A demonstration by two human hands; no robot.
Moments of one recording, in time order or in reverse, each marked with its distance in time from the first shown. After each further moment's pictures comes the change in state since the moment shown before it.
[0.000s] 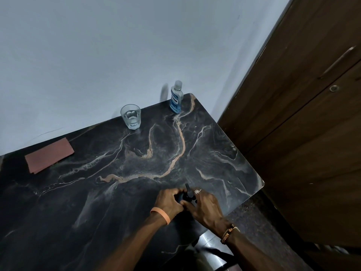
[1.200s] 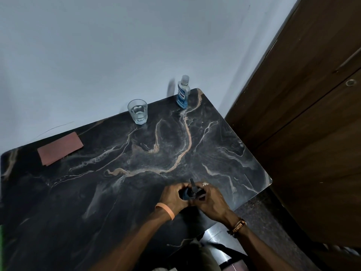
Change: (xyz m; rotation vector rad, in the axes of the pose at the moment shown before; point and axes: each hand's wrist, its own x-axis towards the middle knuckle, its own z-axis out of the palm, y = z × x) left_hand 0.002 -0.015 0.003 -0.032 0.011 0.068; right_hand 0.005 -0.006 -0.016 0.294 -0.117 0.009
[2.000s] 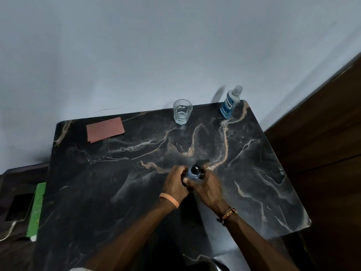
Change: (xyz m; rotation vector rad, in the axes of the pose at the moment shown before) left_hand 0.014 -0.029 -0.077 -0.007 0.445 -0.065; right_hand 0.093 -0.076 0.054 0.165 0.038 -0.096
